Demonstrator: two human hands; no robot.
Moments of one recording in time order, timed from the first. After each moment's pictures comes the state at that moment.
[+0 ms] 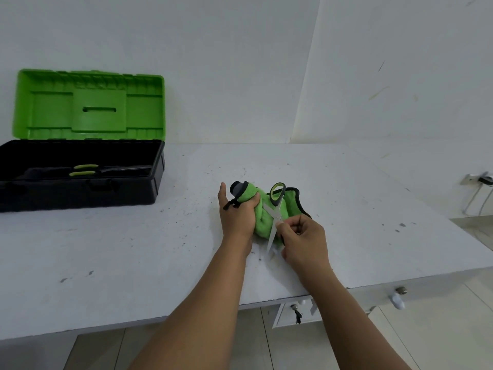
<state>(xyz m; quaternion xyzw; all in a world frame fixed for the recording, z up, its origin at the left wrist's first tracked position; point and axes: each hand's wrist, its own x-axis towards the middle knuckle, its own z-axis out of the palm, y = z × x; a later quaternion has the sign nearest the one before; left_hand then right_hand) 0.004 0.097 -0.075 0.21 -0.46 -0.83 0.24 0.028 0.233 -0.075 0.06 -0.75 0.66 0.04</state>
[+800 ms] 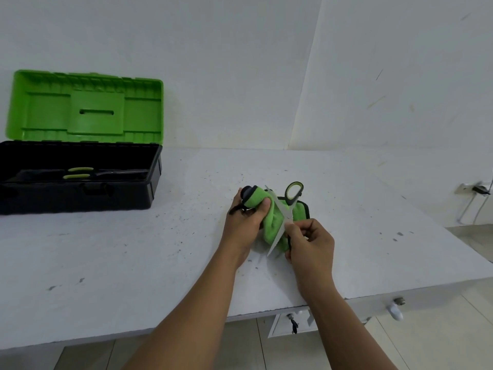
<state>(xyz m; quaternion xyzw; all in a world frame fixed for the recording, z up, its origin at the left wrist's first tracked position) 0.012 0.097 -0.076 0.08 -0.58 -0.79 0.18 0.030 0.235 -0.070 0.01 -0.68 0.73 0.09</state>
